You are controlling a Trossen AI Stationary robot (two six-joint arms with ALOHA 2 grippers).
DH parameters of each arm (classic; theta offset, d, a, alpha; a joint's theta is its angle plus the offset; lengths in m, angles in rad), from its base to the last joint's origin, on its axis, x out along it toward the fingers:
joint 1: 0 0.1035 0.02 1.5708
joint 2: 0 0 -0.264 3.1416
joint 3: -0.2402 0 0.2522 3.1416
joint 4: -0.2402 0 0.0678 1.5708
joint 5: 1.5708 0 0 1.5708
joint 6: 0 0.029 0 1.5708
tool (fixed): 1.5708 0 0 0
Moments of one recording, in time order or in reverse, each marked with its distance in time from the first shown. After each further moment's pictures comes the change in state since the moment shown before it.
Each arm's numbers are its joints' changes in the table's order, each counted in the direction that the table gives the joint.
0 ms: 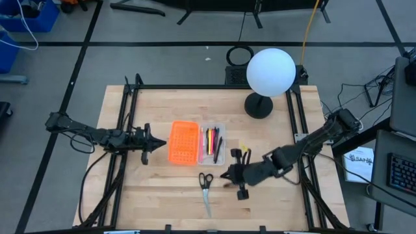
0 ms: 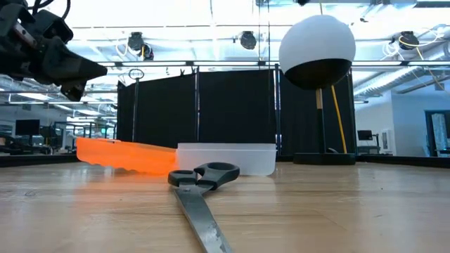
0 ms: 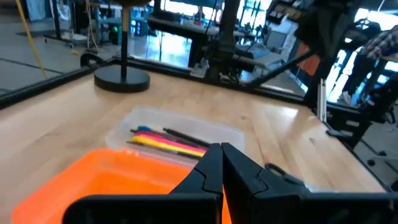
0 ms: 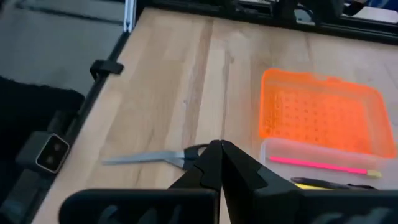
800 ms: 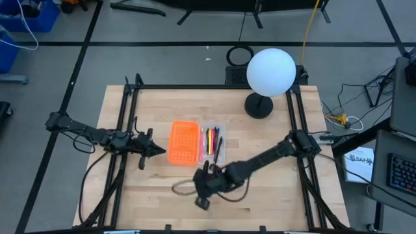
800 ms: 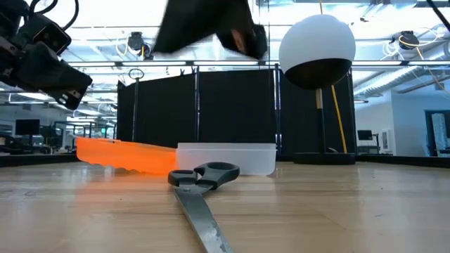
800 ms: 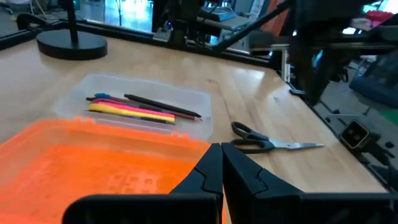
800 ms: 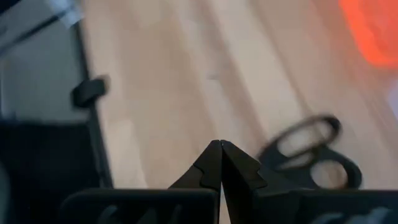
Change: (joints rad) left arm -0.002 0.000 0.000 -0.109 0.182 -0.020; right arm -0.082 -0.604 -0.626 -0.326 -0.199 0.615
